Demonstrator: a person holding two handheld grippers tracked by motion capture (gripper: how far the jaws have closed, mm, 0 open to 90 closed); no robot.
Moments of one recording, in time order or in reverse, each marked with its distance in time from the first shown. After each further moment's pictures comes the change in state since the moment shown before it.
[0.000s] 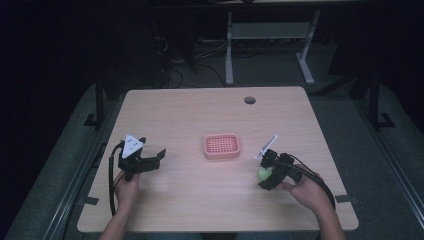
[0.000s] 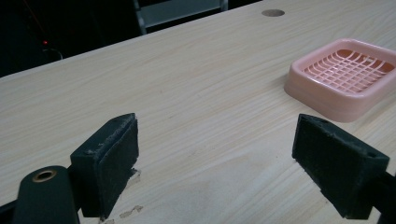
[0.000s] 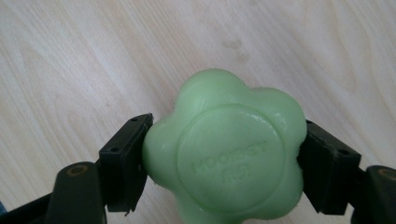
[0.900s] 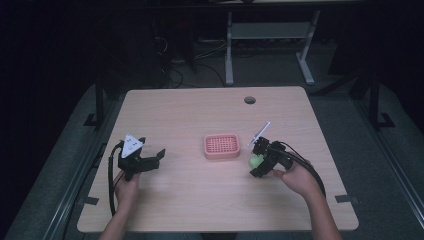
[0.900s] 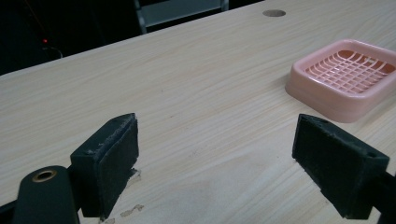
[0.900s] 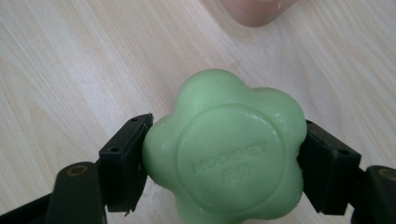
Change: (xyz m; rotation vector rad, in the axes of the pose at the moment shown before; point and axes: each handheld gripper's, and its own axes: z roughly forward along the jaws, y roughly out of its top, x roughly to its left) left arm 0.001 -0.001 0.001 -0.004 -0.001 -0.016; right arm -0.015 0.034 -0.004 -0.041 0.029 -0.001
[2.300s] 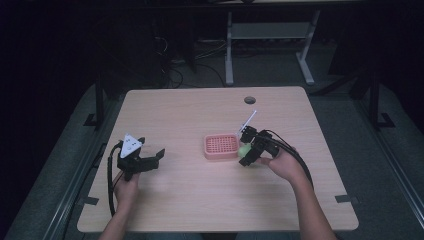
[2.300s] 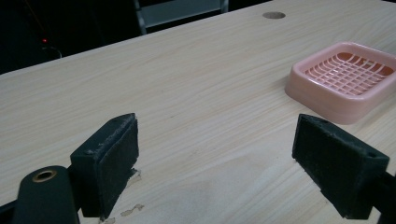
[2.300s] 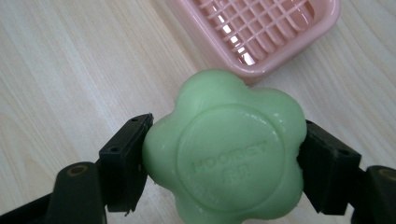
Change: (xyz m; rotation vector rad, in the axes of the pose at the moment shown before) left arm 0.001 0.000 -0.001 -0.006 -0.003 -0.012; right arm -0.012 0.045 0.009 -0.003 0.021 -0.023
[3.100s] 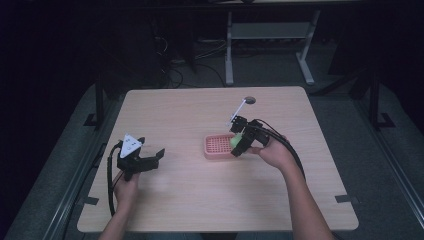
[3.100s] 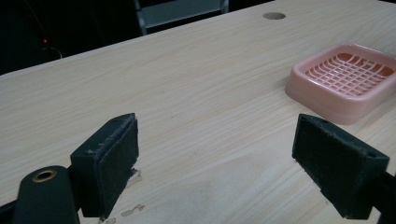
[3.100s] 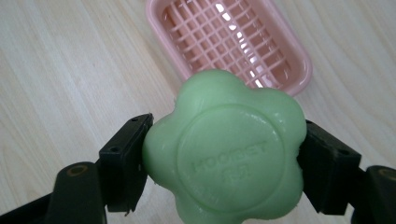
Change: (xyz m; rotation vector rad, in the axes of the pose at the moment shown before) left arm 0.000 0.000 0.000 0.000 0.001 -0.002; right arm -0.003 0.038 -0.007 0.001 -0.013 -0.034
